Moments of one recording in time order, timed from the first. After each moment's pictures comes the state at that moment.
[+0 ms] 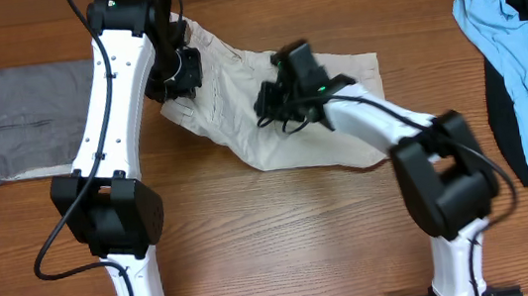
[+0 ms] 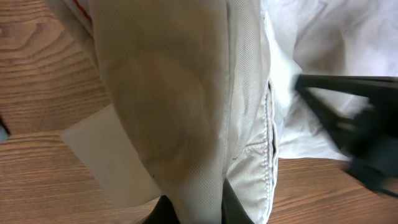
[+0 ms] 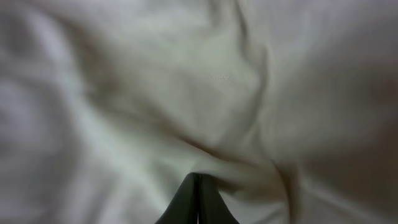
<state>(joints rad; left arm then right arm) -0.18 2.17 2.26 -1.53 0.12 -0.16 0.48 2.12 1.42 -0.24 -0.36 0.71</state>
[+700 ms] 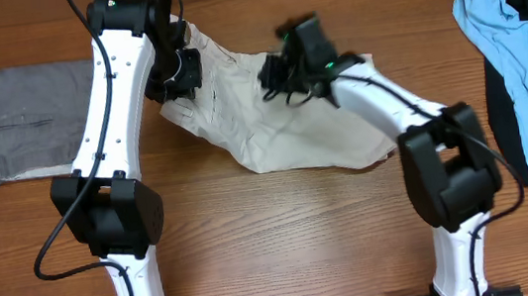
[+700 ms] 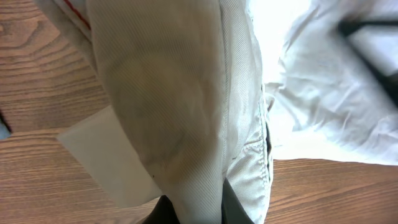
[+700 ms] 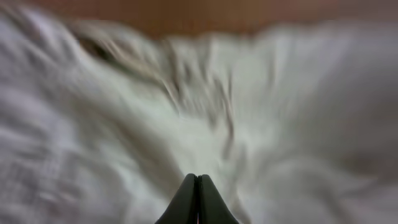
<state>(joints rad) -0.18 2.17 2.26 -1.54 0.12 -0.16 0.39 2.12 1.58 -0.26 -0.35 0.64</state>
